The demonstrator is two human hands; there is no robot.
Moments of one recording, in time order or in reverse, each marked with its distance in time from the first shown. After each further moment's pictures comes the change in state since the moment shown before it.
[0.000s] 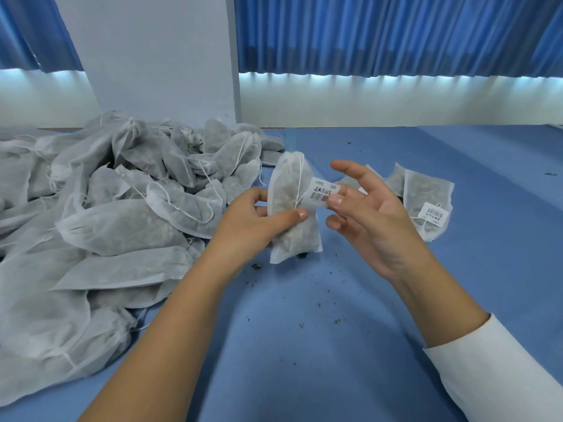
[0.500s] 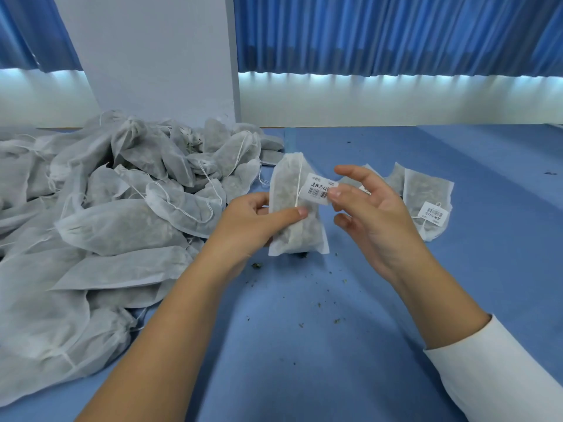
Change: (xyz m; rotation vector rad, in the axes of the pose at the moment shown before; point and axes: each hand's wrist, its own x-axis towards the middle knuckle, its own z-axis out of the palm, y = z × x) left_hand 0.002 -0.002 -0.001 -0.043 -0.047 -0.038; right_hand 0.002 0.002 -0.001 -0.117 0.178 0.034
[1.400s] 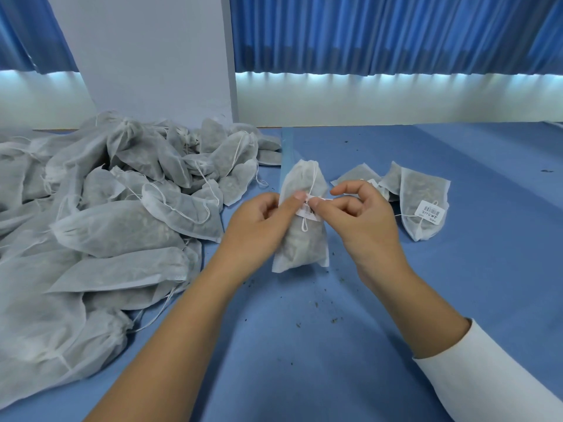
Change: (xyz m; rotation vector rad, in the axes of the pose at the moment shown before) left_hand -0.006 0.001 0.017 0.147 0.088 0.121; right_hand -0.006 0.014 0.014 -0.230 0.229 -0.082
